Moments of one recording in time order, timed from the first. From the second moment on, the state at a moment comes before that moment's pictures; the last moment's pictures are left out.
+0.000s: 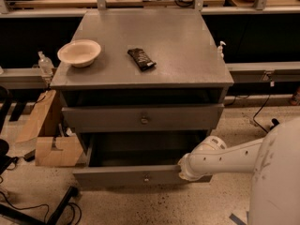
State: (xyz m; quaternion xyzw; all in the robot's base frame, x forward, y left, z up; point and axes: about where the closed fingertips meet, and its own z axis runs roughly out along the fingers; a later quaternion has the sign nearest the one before) arm 0.529 -0.151 0.425 -0.71 0.68 -0.04 0.15
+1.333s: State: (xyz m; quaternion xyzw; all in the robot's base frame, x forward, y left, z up) arm 0.512 -0.152 0.426 -0.71 0.69 -0.03 0.15
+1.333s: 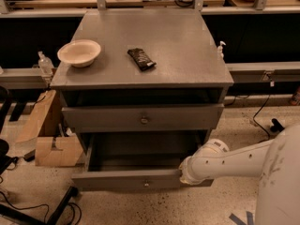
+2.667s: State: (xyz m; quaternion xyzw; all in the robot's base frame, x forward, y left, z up) arm 0.510 -0.151 0.423 -0.71 0.69 -0.03 0.14
